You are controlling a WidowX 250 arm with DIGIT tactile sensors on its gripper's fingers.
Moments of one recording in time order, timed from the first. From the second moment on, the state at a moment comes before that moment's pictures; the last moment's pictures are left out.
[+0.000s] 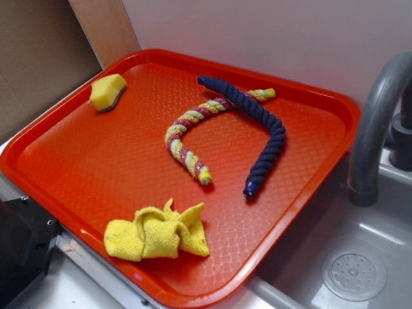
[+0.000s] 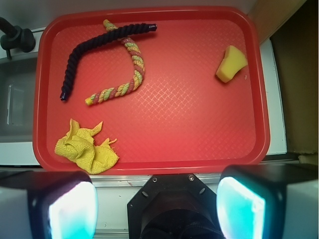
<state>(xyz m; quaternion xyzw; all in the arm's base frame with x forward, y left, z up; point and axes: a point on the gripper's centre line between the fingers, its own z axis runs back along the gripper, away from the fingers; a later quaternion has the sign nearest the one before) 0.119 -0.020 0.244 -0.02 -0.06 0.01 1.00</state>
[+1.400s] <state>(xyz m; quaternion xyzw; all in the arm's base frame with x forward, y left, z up) 0.133 -0.117 0.090 -0.20 0.00 -0.15 0.97</state>
